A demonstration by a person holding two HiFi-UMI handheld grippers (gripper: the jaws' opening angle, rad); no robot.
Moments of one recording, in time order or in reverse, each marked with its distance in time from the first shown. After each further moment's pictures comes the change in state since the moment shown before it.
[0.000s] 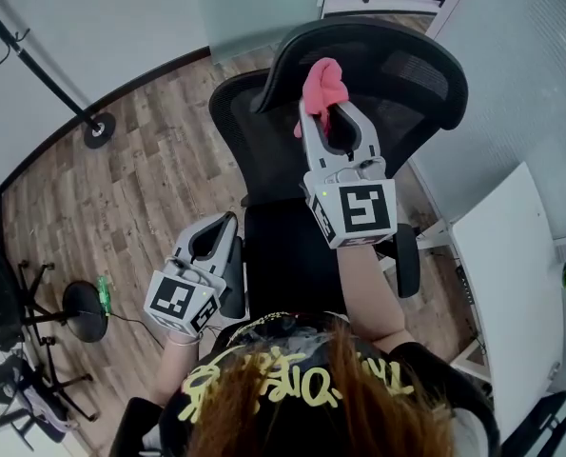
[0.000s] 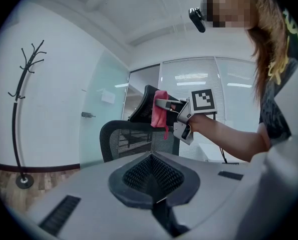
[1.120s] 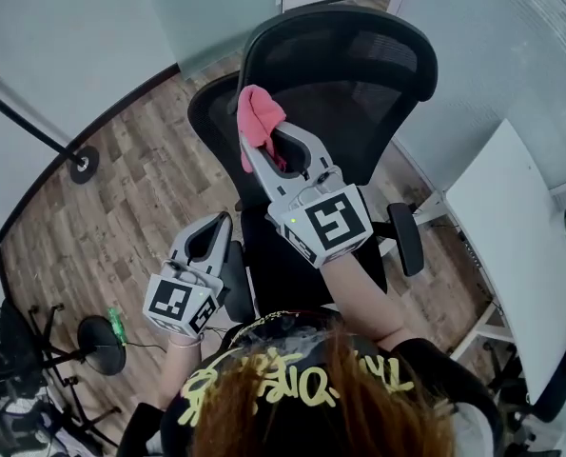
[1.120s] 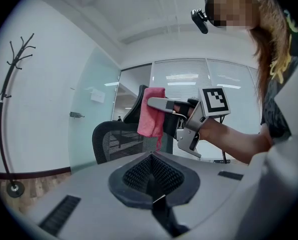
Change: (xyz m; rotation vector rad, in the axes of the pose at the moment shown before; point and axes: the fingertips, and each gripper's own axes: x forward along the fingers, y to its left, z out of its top) left arm -0.001 0.009 0.002 0.032 0.008 -0.122; right arm -0.013 0.075 -0.004 0.137 0.001 0.137
